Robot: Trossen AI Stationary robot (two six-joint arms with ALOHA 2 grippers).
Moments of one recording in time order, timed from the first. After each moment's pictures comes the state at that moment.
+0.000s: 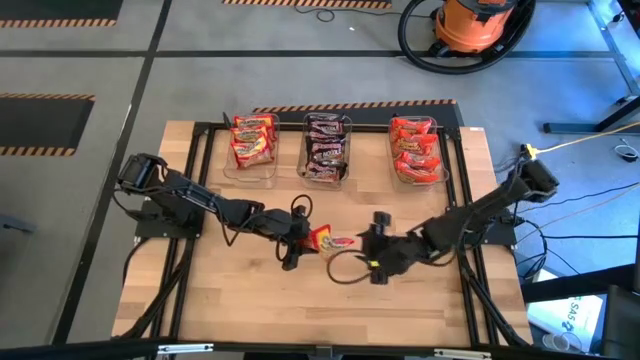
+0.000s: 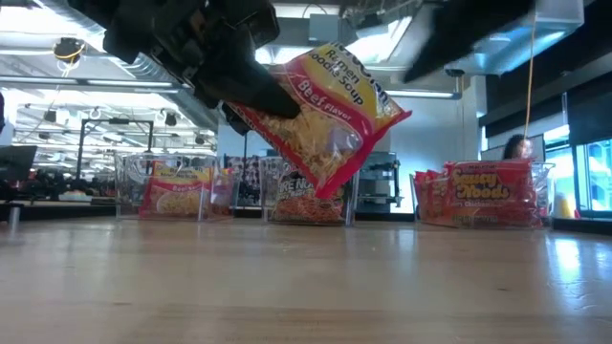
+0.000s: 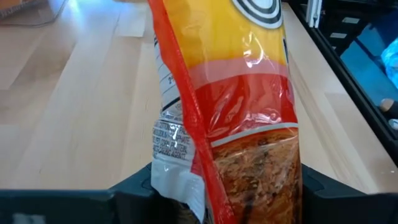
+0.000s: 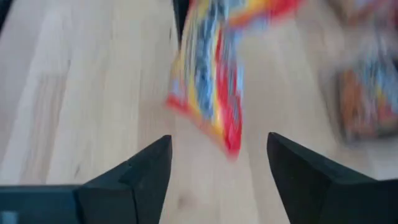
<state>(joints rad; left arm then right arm) -0.21 1.59 0.76 0.32 -0.04 -0.21 0.49 1.50 1.05 -0.43 0.46 0.31</state>
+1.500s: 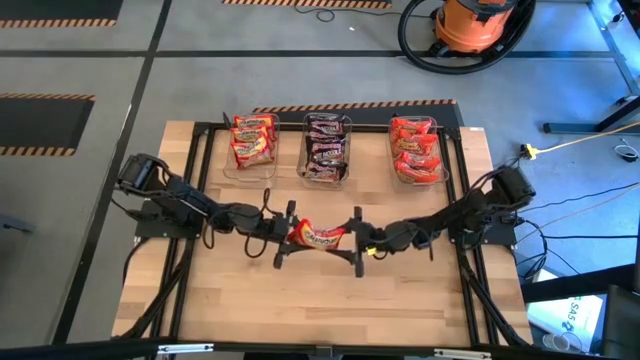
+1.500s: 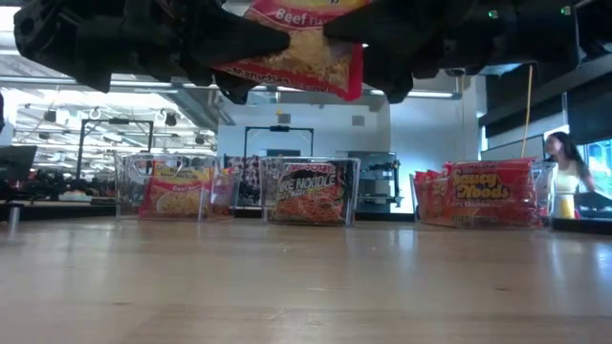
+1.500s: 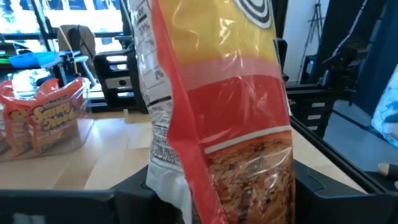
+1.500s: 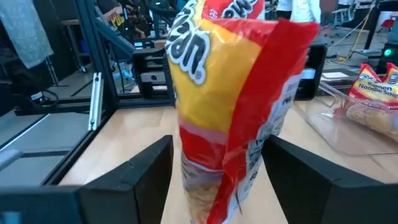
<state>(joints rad) -0.23 1.58 0.49 1.08 -0.09 -0.01 0.34 1.69 0.64 1.00 0.31 0.09</state>
